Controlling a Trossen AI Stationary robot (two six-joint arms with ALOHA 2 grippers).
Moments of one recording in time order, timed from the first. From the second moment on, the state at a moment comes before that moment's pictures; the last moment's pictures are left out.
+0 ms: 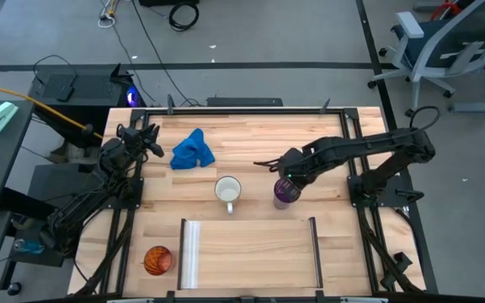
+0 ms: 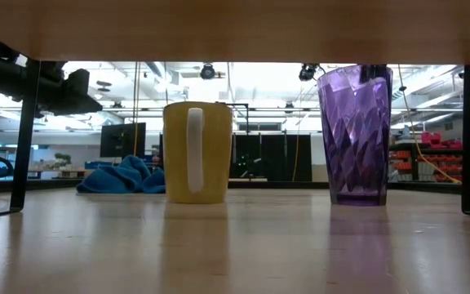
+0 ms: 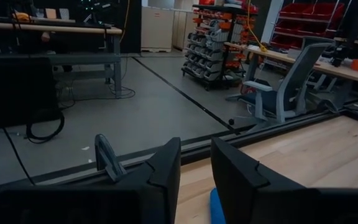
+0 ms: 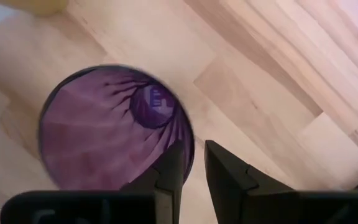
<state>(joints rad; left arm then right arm) 0.87 0.04 0.06 -0.11 -0.19 -0.12 0.11 1.50 1.36 -1.29 0.10 0.94</state>
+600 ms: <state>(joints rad) 0.87 0.04 0.06 -0.11 -0.19 -0.12 0.08 1.59 1.36 -1.28 0.06 0.86</state>
